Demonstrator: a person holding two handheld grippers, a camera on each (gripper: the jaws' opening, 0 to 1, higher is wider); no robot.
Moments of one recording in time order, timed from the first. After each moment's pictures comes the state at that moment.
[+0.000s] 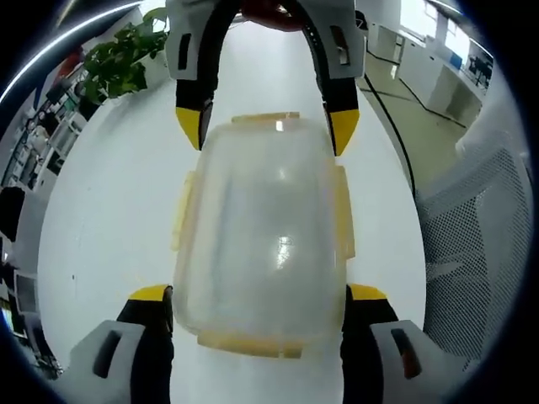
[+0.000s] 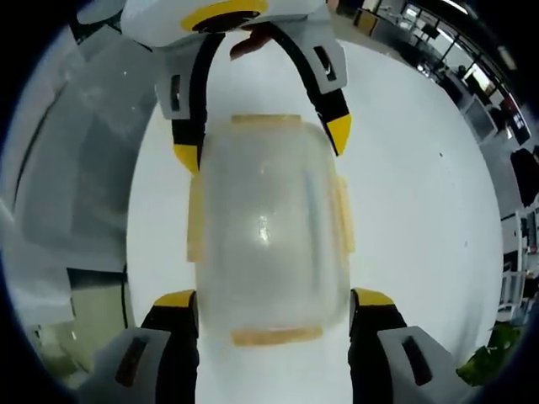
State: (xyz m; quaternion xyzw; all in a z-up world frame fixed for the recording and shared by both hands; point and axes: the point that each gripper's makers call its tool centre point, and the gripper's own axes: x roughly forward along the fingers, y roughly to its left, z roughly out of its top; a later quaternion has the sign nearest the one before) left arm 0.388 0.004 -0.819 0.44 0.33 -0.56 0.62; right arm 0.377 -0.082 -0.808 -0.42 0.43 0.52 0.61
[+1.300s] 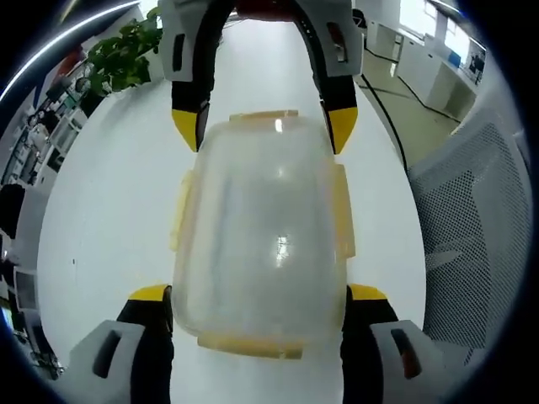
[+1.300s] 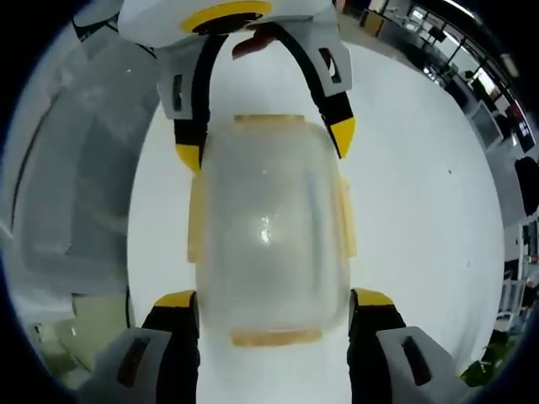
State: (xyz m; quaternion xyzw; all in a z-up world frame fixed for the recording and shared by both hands) left arm 0.389 0.043 -0.822 0.44 0.34 -0.56 0.62; right arm 0.378 -0.041 -0.809 -0.43 0.43 0.53 0.60
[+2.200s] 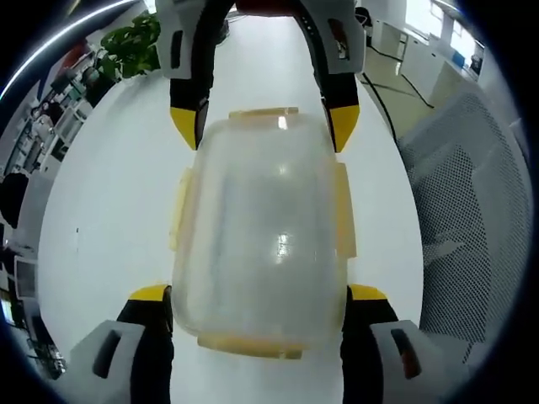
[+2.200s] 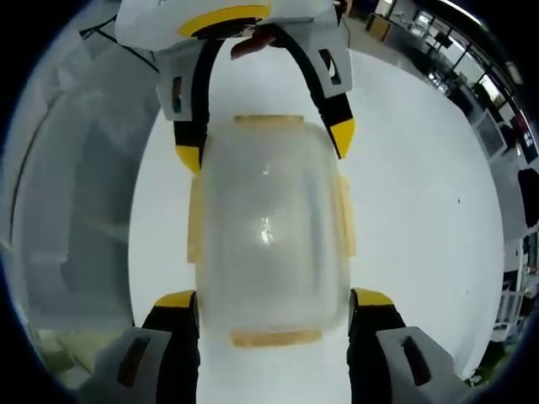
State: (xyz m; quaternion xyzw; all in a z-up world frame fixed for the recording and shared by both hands) left arm 0.385 0.097 -0.823 0.44 0.35 -0.54 0.62; right arm 0.377 0.013 -0.810 -0.43 0.42 0.54 0.59
